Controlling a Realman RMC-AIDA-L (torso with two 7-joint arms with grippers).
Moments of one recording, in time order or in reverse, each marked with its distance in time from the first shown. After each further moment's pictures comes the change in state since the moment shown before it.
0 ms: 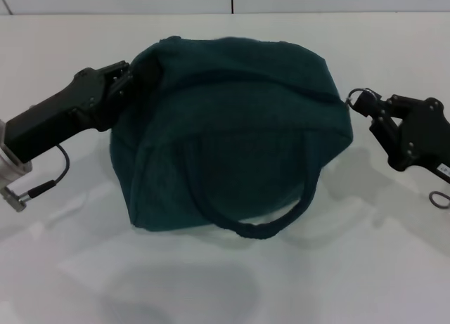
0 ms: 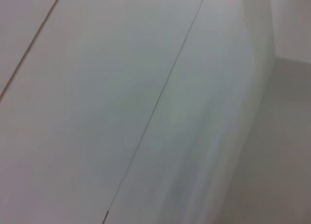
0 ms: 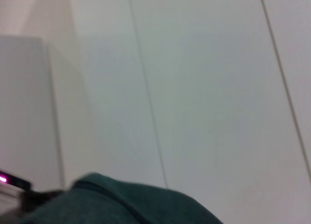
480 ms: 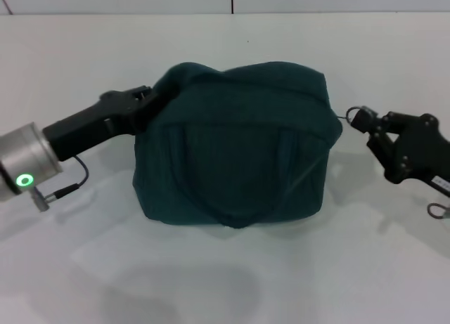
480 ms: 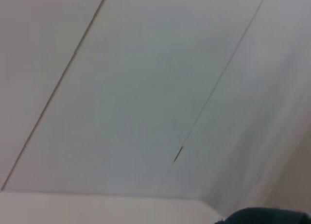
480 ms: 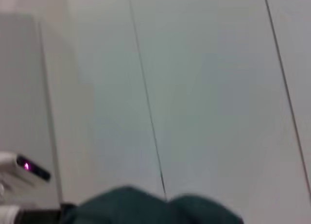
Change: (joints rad) left arm -0.035 -0.030 0.000 -0.002 0.110 -0.302 -0.053; right arm -0.009 -0.004 -0.023 0.011 -0.015 0.073 -0.005
